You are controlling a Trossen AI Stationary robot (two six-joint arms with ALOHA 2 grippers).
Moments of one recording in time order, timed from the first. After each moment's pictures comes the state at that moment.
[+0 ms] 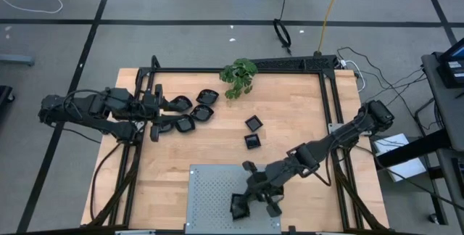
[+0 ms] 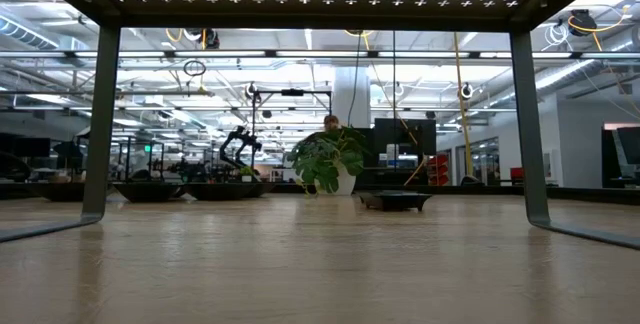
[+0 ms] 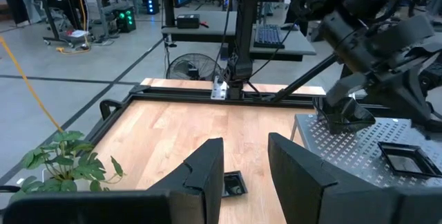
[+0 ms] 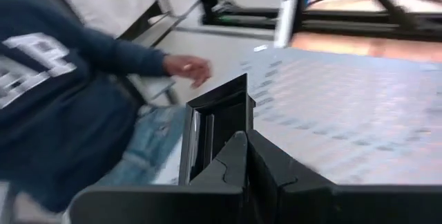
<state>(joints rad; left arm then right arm) -0.10 0.67 0.84 -0.31 -0.14 -0.06 0.52 1.64 1.33 -0.11 -0.10 0.24</state>
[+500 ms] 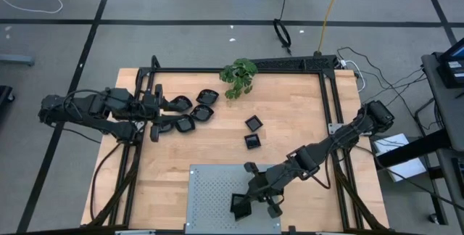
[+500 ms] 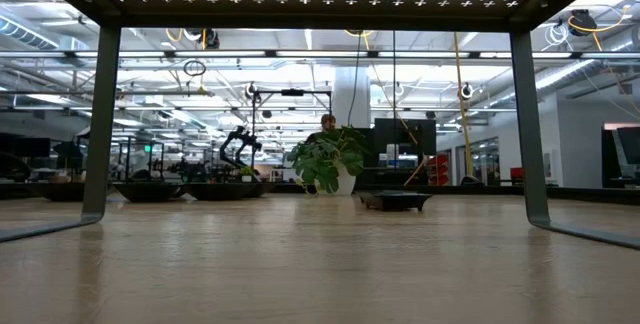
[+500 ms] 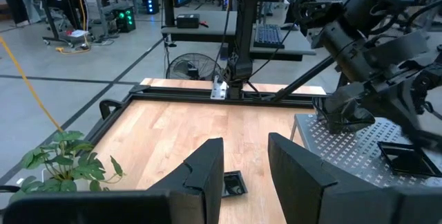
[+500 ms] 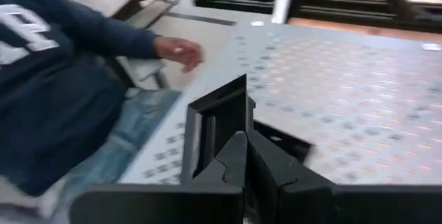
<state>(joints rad) -0.10 0.67 0.84 -0.31 -0.14 -0.06 0.53 1.64 1.27 -0.10 -0.07 0.20</state>
